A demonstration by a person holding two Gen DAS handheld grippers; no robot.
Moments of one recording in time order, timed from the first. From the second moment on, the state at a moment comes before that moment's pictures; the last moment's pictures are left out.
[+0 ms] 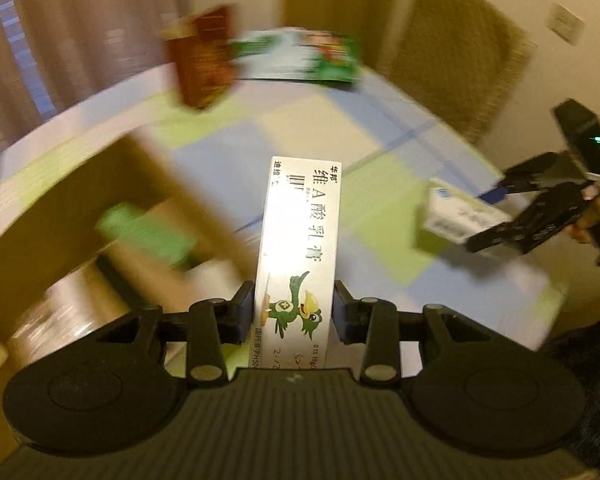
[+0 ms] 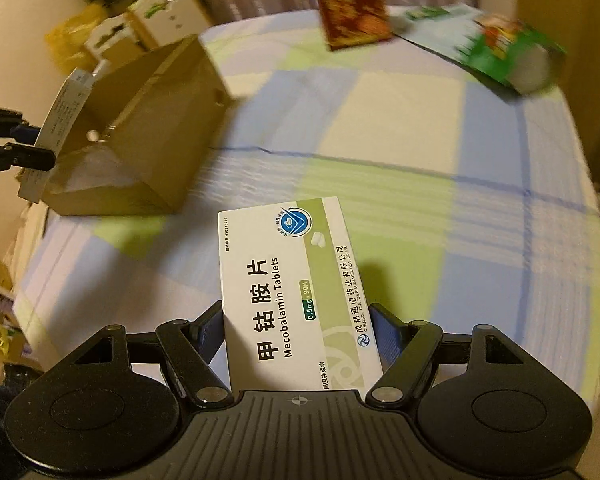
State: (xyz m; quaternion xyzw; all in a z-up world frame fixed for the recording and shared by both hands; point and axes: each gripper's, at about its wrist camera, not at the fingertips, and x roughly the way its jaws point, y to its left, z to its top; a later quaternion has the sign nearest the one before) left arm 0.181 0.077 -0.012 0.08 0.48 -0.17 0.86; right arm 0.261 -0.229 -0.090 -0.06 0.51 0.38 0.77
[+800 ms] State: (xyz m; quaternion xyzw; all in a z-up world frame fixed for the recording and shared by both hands) left arm 0.216 0.277 -0.030 0.08 0.51 0.02 0.86; right arm 0.291 -0.035 0.002 -0.05 0.41 0.48 0.77
